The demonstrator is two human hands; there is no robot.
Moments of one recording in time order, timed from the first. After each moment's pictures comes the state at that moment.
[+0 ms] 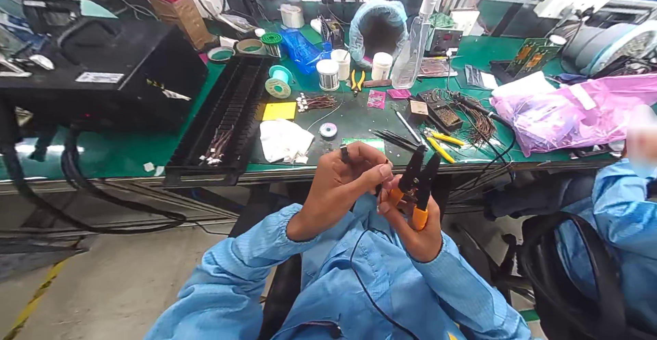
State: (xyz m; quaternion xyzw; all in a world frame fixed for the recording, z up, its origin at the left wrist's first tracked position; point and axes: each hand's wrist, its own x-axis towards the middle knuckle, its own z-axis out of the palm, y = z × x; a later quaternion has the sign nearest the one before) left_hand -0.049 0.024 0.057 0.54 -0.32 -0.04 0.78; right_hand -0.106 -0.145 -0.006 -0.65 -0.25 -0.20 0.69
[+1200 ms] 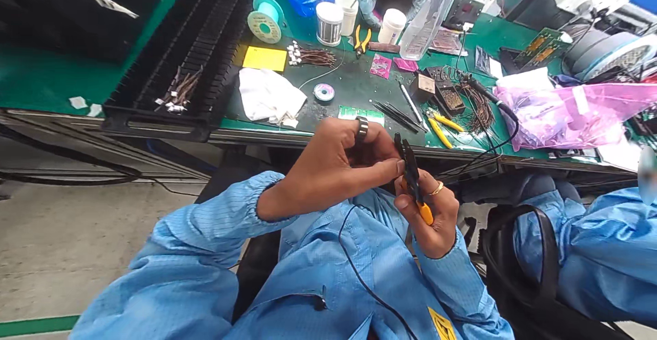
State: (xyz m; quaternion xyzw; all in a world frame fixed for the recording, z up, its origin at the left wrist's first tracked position) left_hand -0.055 0.042 0.073 0.63 -0.36 -0.02 0.69; right_hand -0.121 -0.168 0.009 -0.76 -0.26 -0.19 0.57
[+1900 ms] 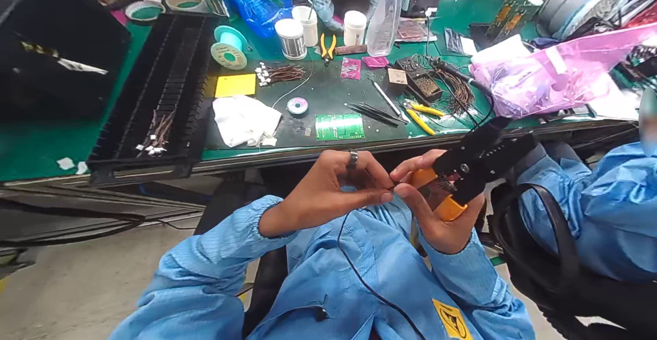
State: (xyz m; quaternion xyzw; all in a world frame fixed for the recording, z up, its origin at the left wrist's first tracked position) left_hand -0.056 0.019 0.046 0.57 -0.41 -0.19 0.69; right_hand -0.131 -0.179 0.028 -0.67 -0.22 -0.29 0.65
